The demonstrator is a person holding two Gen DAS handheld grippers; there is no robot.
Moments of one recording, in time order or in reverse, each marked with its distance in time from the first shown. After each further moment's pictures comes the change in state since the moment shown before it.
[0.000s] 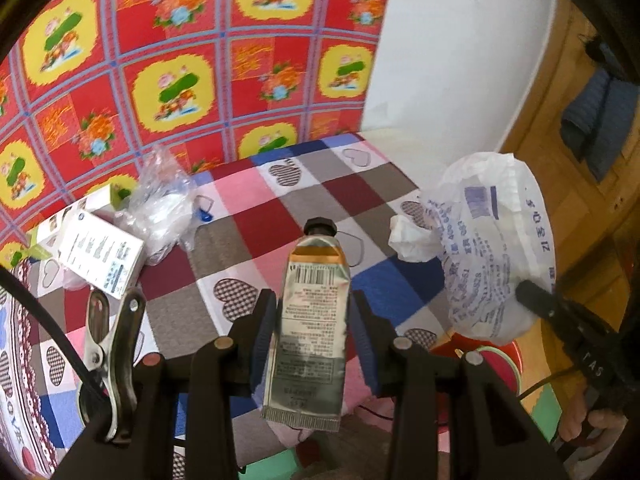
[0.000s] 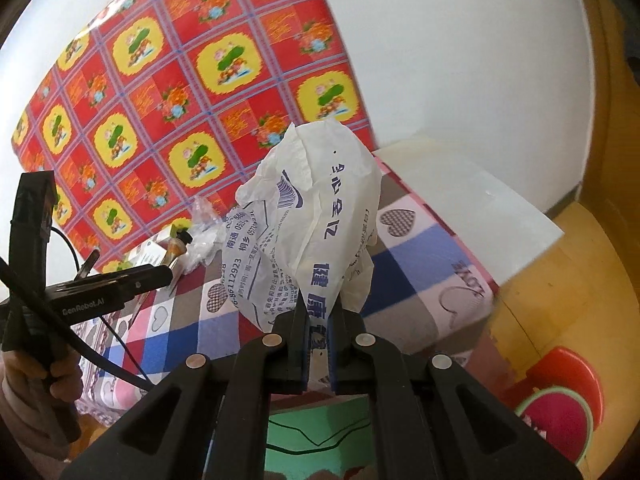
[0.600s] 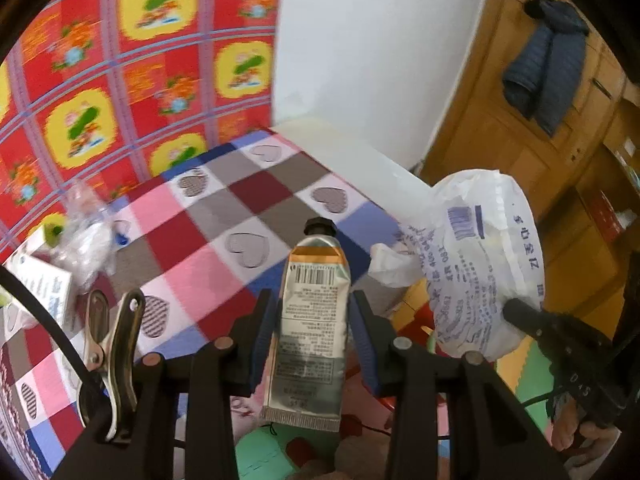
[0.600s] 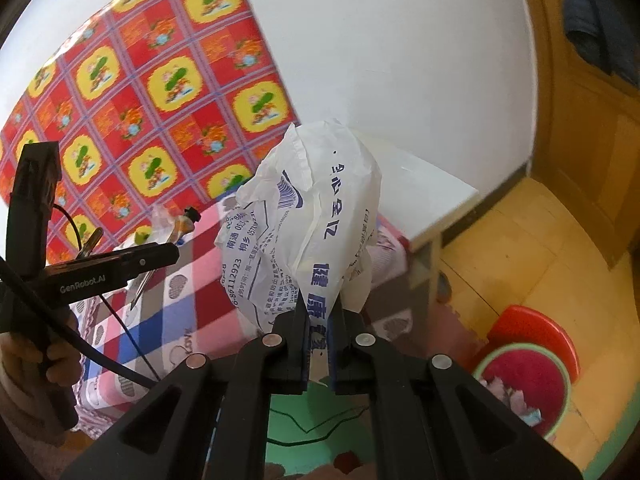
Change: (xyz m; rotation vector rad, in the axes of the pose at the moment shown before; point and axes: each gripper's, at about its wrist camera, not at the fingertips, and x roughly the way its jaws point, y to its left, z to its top) left arm 0.008 -0.084 -0.009 0.177 0.023 -0.148; right arm -0.061 -0.053 -0.040 0.113 -0.011 -0.147
